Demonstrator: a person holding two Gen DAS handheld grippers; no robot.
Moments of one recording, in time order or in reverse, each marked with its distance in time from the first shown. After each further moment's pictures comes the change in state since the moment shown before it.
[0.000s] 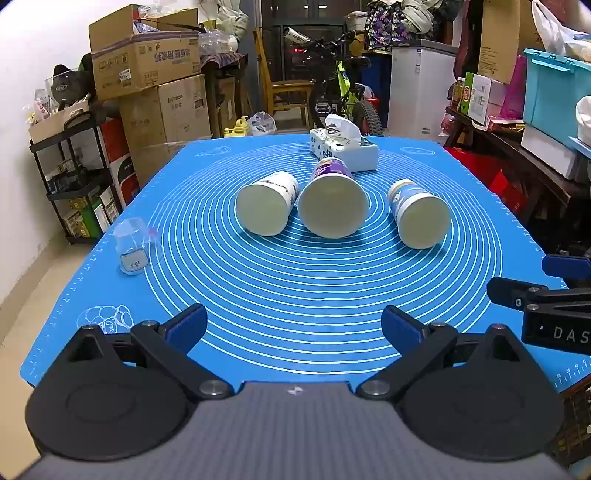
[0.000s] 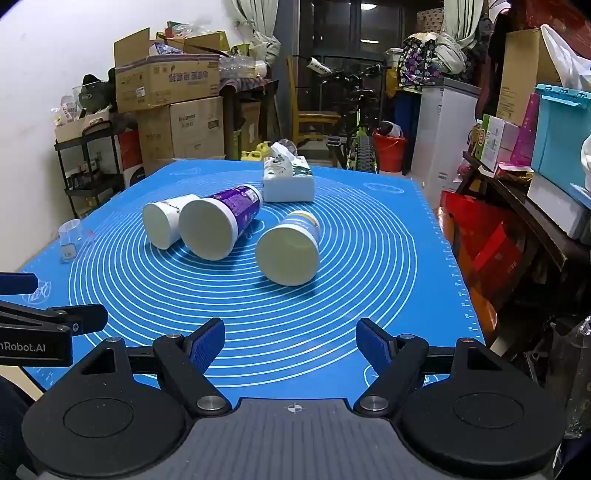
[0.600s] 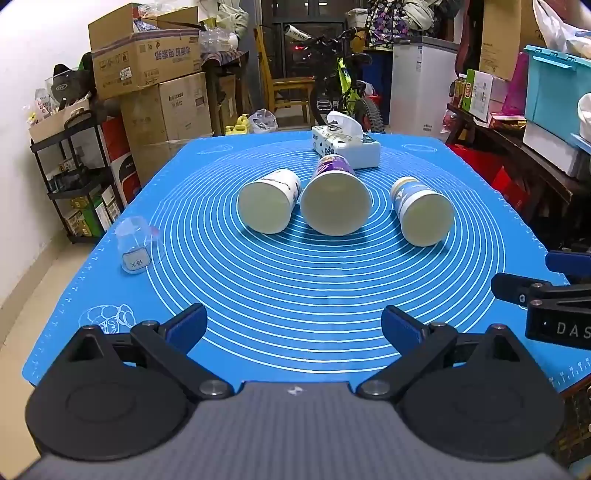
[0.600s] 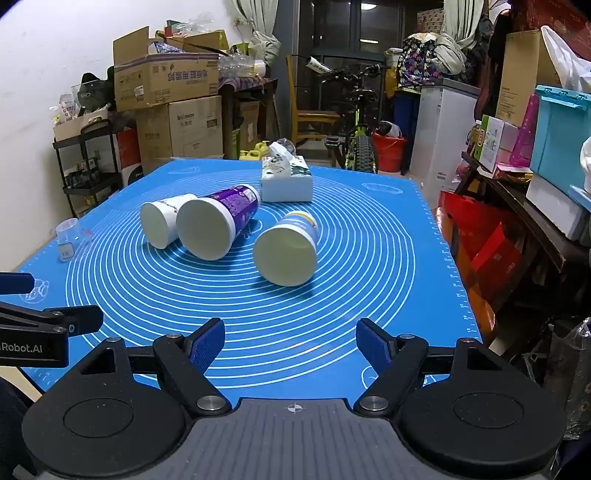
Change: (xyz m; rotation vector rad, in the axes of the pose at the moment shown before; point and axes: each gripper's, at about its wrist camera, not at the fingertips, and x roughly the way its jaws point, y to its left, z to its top) left arm 0.001 0.001 0.002 0.003 0.005 0.004; right arm 0.001 0.000 0.000 -0.004 0.005 -0.004
